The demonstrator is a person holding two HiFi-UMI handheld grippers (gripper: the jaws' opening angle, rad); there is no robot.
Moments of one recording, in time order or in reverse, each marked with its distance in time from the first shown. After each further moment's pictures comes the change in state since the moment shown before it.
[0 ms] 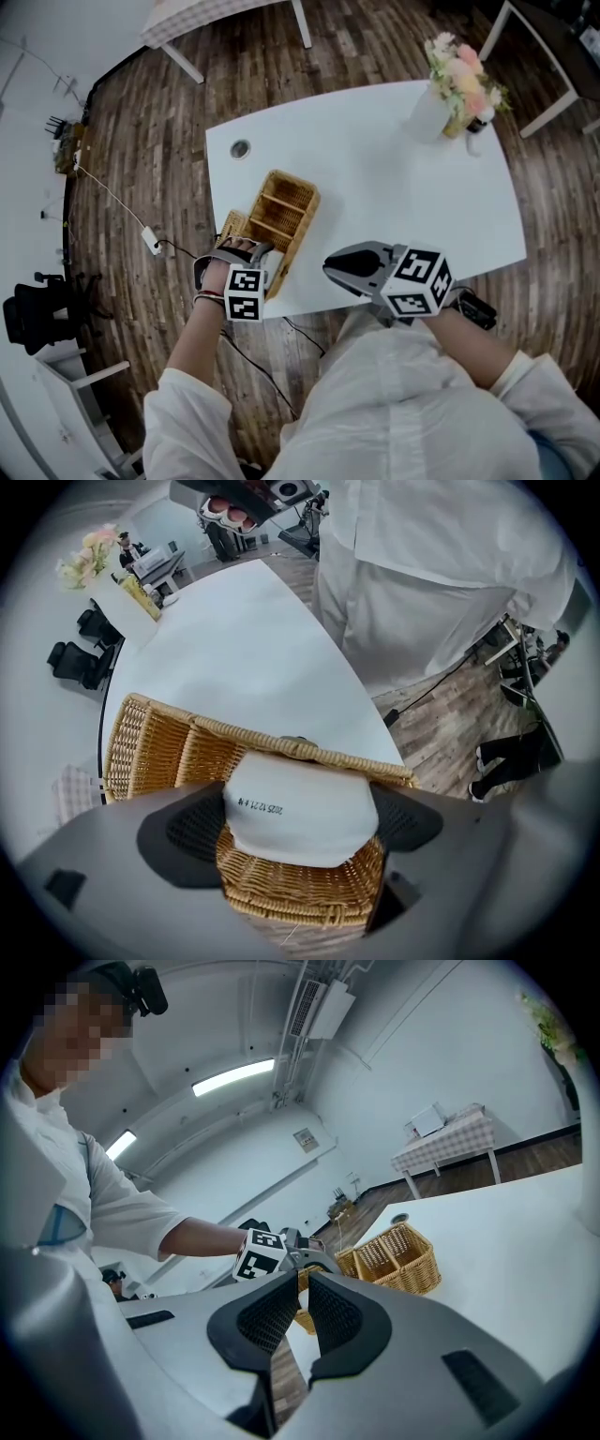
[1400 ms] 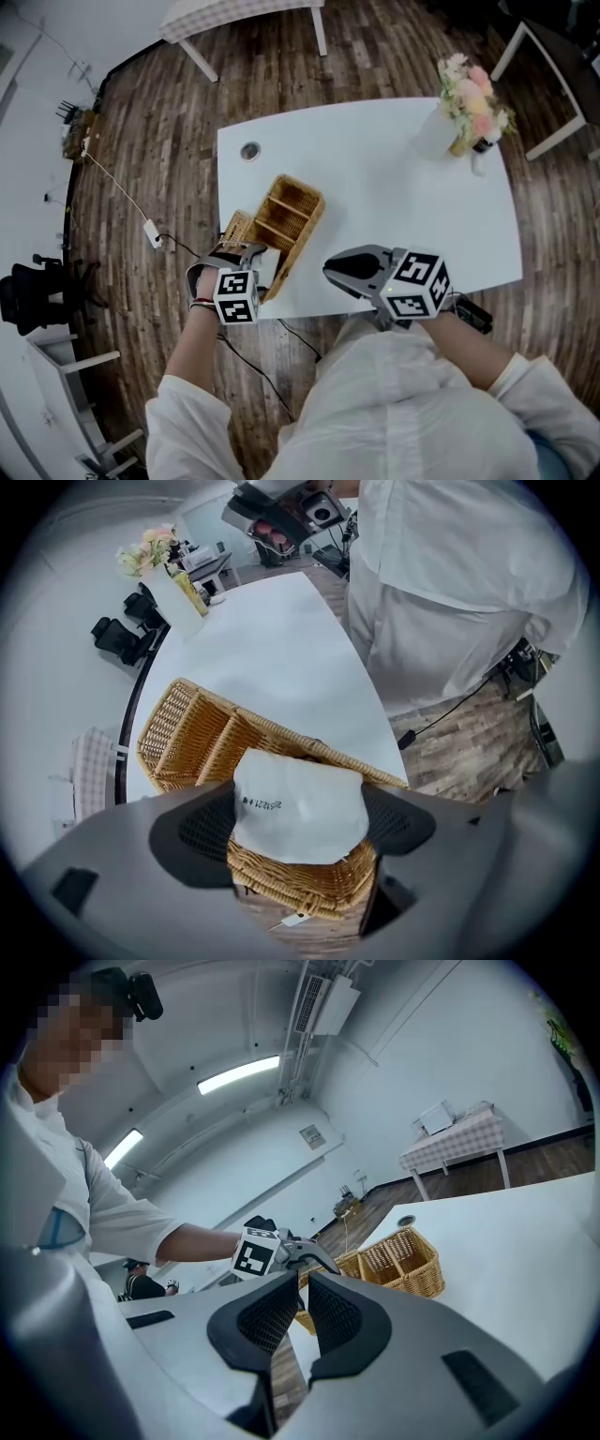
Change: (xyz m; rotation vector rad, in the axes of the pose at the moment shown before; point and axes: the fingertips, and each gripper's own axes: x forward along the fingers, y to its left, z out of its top) left arm -0.022 0.008 -0.004 -0.203 -0.057 0.107; right arm -0.001 0.001 0.009 -0.017 0.023 0.042
